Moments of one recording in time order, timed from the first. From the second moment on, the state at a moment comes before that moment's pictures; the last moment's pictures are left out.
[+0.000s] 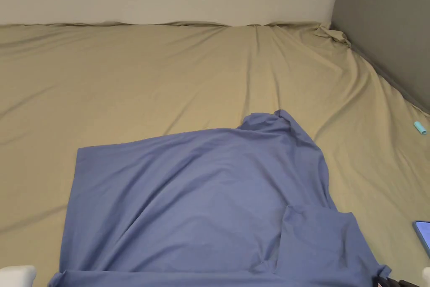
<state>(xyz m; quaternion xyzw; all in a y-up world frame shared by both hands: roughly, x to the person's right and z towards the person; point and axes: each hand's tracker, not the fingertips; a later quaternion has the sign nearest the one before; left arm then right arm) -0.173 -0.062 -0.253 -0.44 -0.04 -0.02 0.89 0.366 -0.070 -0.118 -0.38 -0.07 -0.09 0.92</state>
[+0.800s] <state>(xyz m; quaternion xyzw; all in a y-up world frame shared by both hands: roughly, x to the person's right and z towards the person) -0.186 -0.016 -0.206 -0.42 -0.04 0.05 0.91 0.285 0.009 -0.089 -0.36 -0.04 -0.06 0.93</state>
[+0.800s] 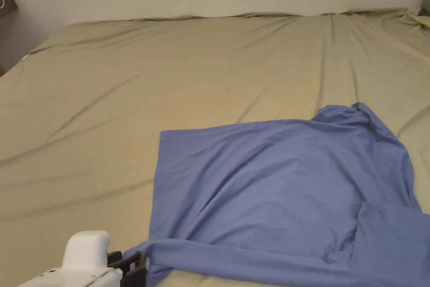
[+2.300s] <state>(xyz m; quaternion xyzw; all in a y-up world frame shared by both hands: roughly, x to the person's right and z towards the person) -0.135 -0.005 -0.284 -0.46 -0.06 -0.06 0.89 0.351 -0.022 -0.183 -0.40 -0.08 -0.09 0.91</state>
